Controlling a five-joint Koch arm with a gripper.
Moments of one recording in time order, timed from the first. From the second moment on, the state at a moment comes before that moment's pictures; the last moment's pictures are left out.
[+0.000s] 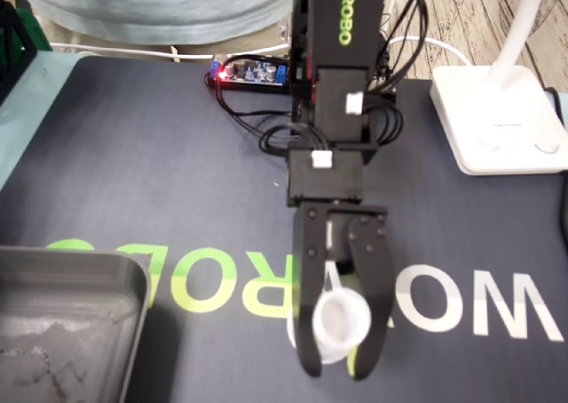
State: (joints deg) arm -4.2 90.7 139.0 -29.7 -94.0
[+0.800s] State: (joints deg) arm -3.8 111.1 138.8 -27.7 -86.7
